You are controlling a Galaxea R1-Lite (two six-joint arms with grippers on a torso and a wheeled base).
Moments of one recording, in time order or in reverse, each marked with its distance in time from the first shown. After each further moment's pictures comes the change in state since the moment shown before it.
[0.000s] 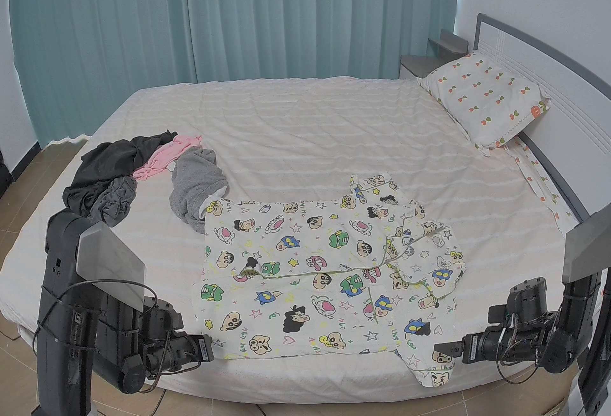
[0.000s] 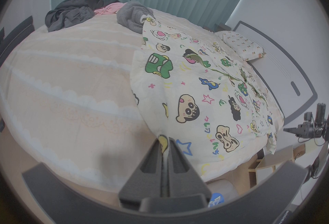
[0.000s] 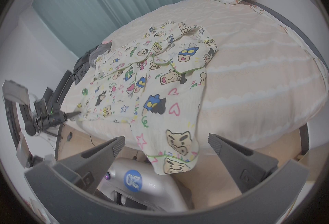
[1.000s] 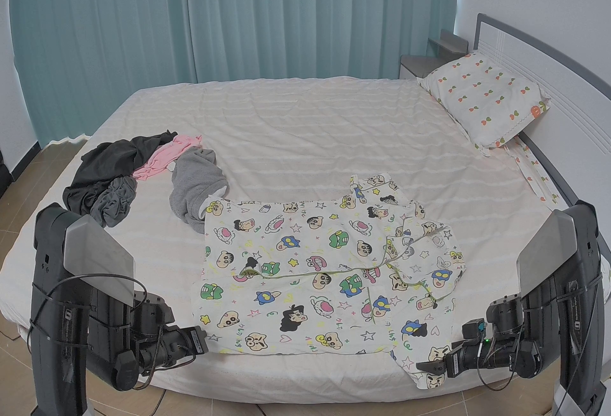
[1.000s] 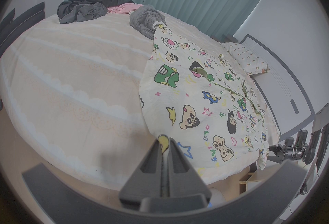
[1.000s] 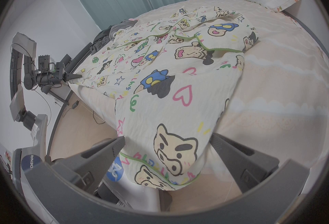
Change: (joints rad) left arm 0.029 -0.045 0.015 0.000 -0.004 -0.083; right arm -0.024 0.379 -0.090 -0.247 0.179 -0.270
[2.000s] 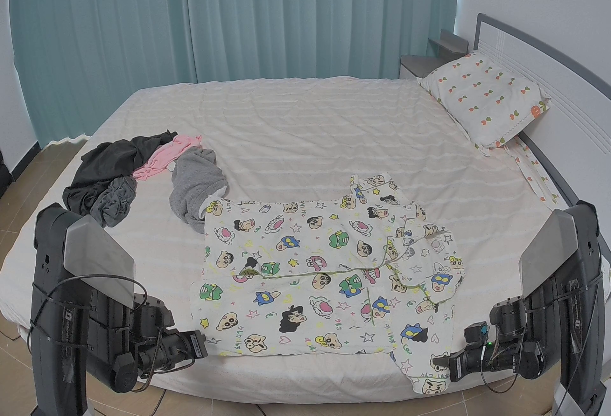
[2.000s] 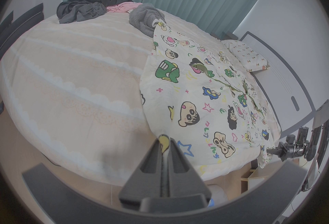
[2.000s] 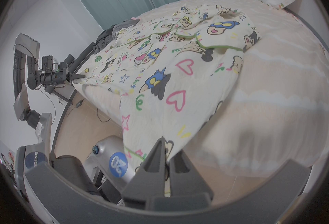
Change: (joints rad) left arm -0.009 0.000 0.028 0.000 0.001 0.028; right arm -0.016 0.003 0.061 -0.021 0.045 -0.022
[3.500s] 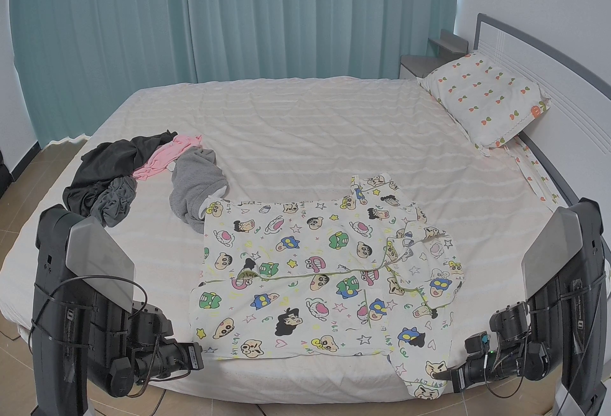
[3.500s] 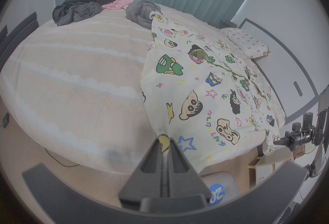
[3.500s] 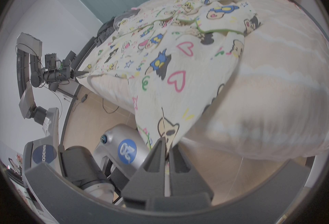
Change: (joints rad) left arm 0.011 0.014 0.056 0.000 0.000 0.097; right arm 0.011 -0.057 0.029 0.164 0.023 -0.011
